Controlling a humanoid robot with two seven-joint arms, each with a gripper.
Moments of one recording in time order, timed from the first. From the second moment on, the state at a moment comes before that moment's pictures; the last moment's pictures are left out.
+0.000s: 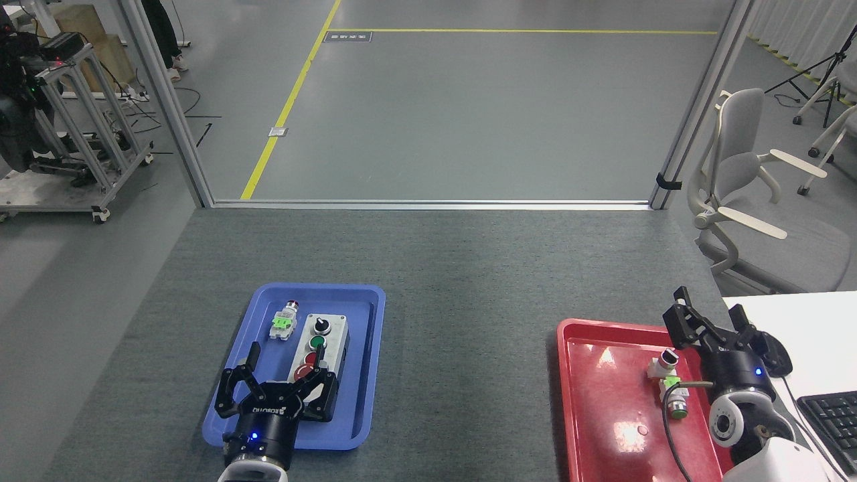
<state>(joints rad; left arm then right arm) -0.04 0.11 -0.23 -1.52 -1.41 0.23 0.14 -0.27 -0.20 -0.22 -1.22 1.09 -0.13 0.00</state>
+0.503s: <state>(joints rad) -0.05 0.08 -0.24 -1.43 -1.42 0.23 0.18 -0.27 -0.20 -0.22 -1.22 1.09 -0.14 0.00</state>
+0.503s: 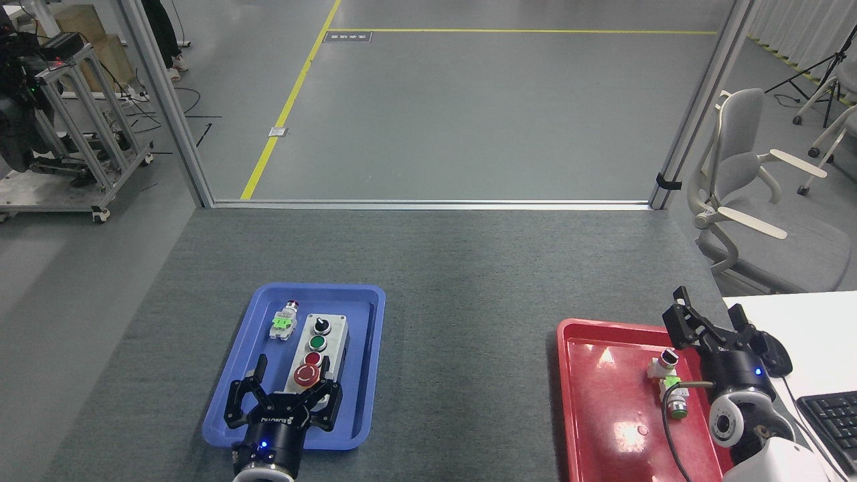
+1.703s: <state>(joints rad) -0.08 0.07 -0.25 -1.23 -1.42 0.20 0.29 -0.27 -0.20 -0.22 -1.22 1.09 -0.13 0.01</state>
